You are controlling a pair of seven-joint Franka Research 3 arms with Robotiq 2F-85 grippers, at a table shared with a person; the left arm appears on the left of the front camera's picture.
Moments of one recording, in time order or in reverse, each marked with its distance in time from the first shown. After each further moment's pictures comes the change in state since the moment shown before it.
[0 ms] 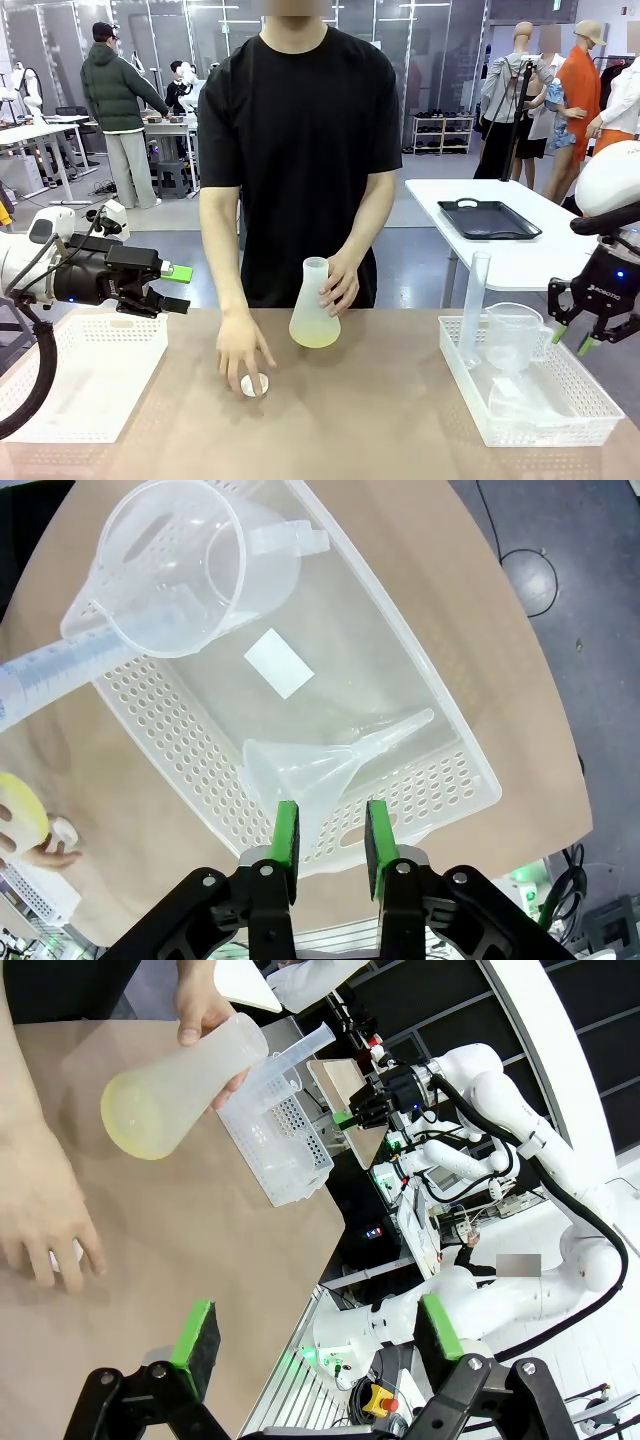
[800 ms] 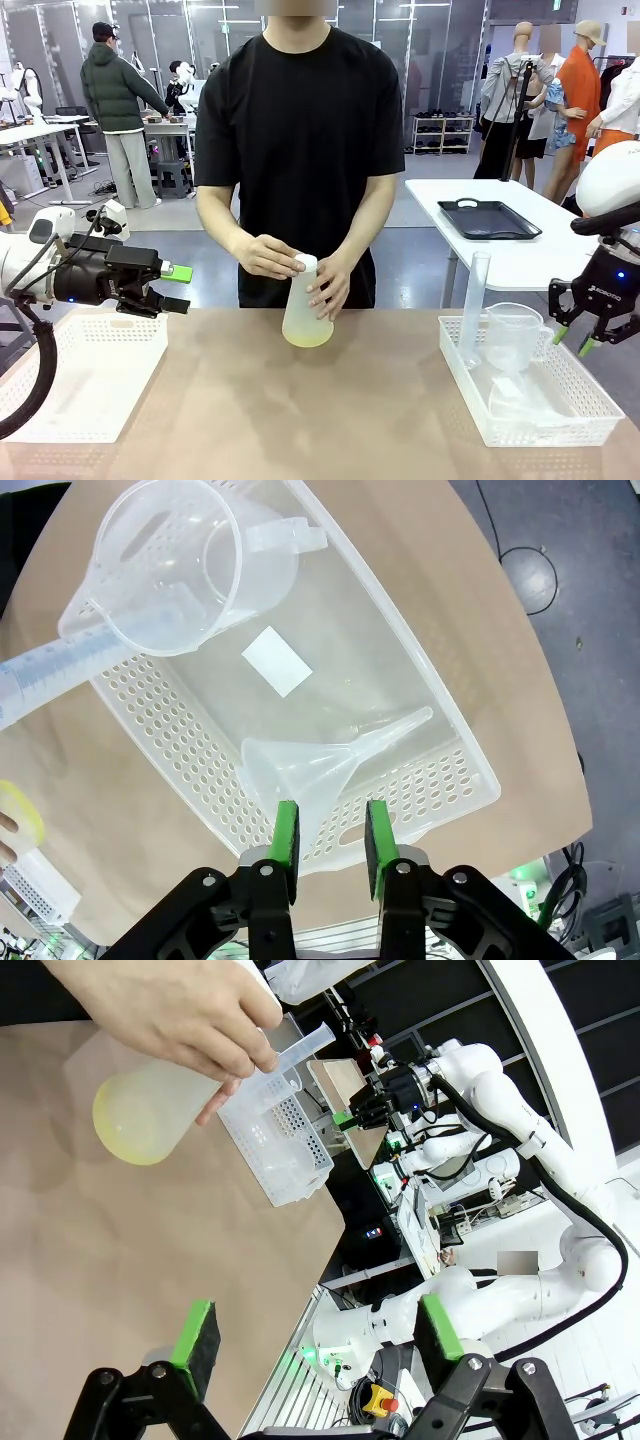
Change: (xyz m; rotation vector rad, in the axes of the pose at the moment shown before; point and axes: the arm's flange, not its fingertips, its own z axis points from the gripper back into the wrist) left arm 0.000 0.000 0.000 0.000 0.000 0.000; right arm 0.000 -0.001 0.000 -0.001 0.004 -0.001
